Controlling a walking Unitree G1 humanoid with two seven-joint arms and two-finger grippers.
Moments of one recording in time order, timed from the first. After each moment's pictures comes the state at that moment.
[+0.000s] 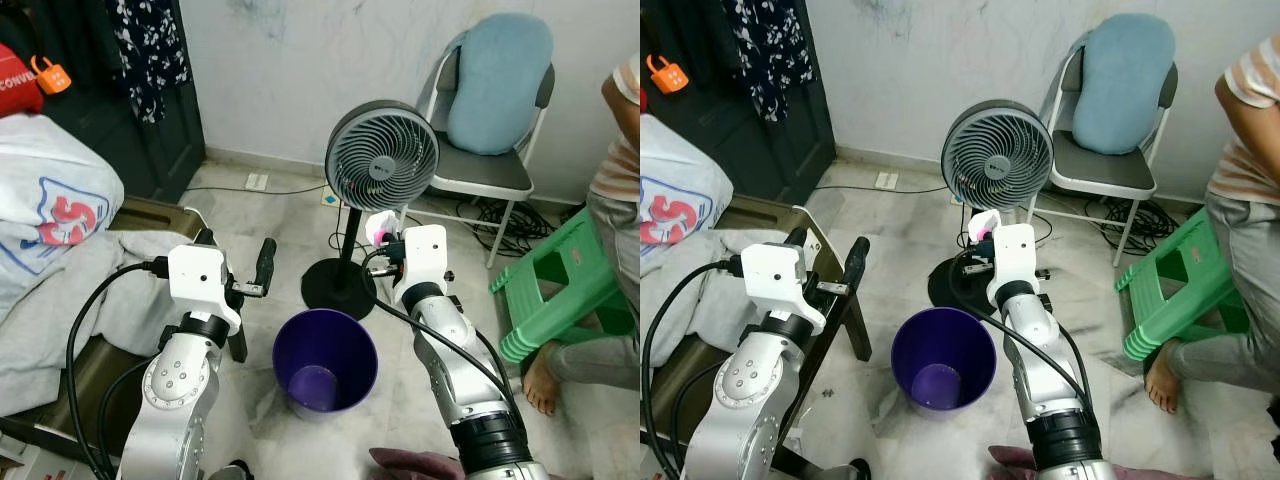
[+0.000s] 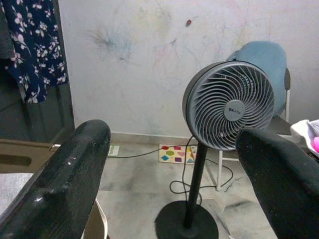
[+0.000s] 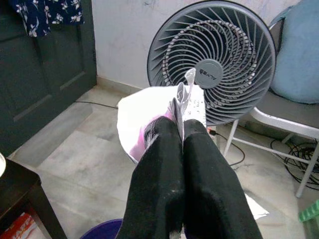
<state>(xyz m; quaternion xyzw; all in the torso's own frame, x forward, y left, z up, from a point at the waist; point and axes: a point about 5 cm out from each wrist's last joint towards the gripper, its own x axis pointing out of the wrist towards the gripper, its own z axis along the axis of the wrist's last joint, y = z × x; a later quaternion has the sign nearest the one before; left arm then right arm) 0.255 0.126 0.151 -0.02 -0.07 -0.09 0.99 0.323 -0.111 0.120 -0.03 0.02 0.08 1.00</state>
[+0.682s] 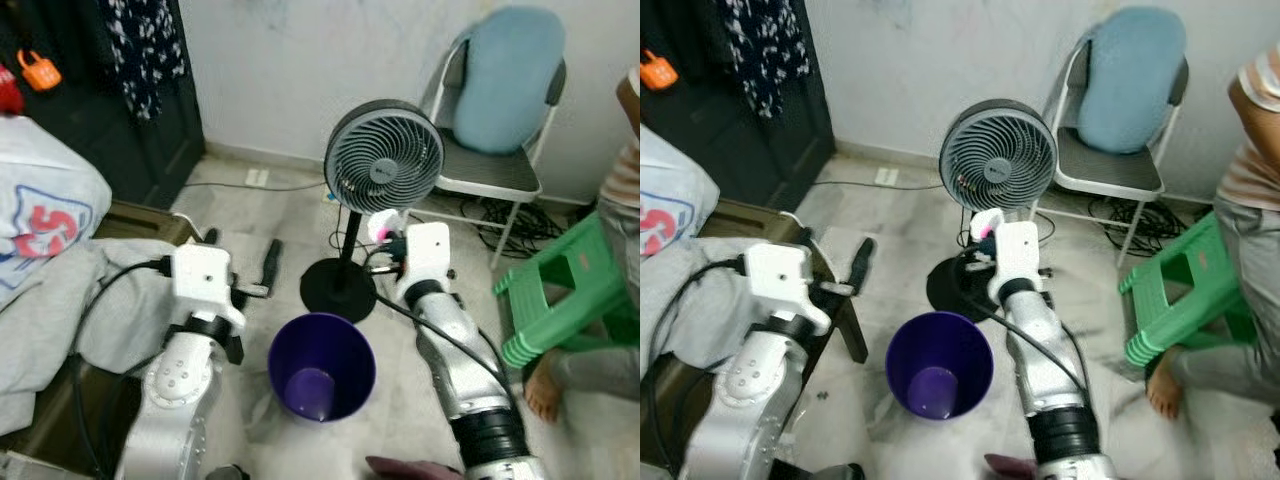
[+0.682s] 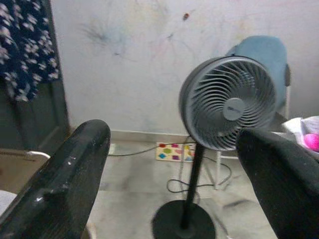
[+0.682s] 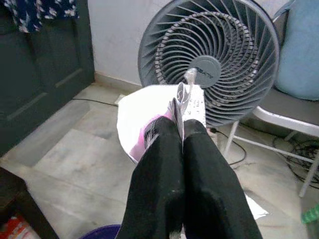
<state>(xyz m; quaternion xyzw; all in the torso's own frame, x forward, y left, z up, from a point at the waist) 0.256 0.131 0.151 -0.01 -0.07 -0.09 0.99 0.326 -0.106 0.119 -0.02 0.02 0.08 1.00</state>
